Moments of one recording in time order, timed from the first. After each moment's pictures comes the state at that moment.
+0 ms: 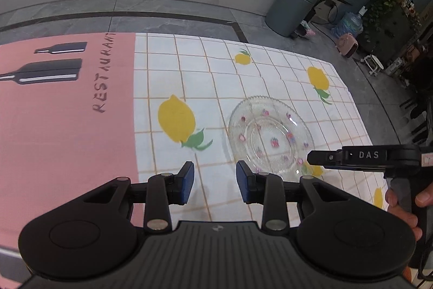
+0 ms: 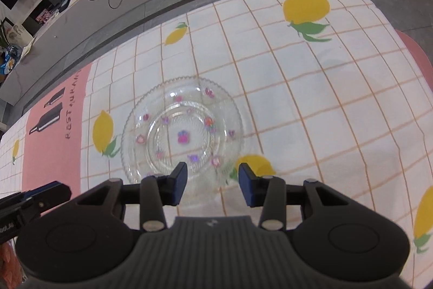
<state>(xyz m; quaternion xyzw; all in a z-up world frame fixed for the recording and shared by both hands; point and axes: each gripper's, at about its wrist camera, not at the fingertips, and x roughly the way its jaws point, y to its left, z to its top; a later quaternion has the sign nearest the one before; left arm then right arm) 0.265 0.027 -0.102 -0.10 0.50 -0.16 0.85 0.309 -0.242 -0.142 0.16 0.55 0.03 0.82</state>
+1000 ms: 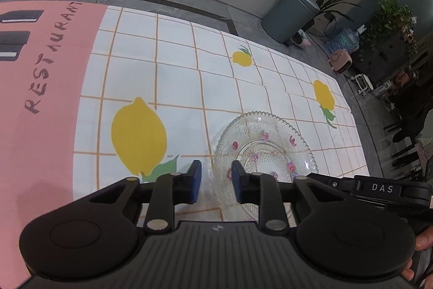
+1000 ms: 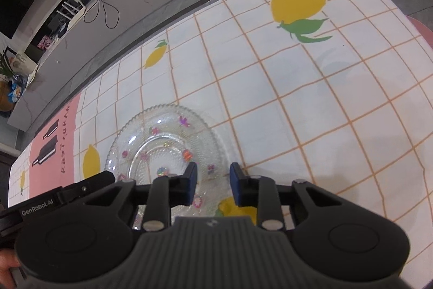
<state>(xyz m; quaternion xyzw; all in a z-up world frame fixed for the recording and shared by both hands) 0.321 0.003 -0.160 -0.18 0.51 -0.17 0.83 0.337 -0.273 -0.178 0.23 0.53 0.03 0.82</state>
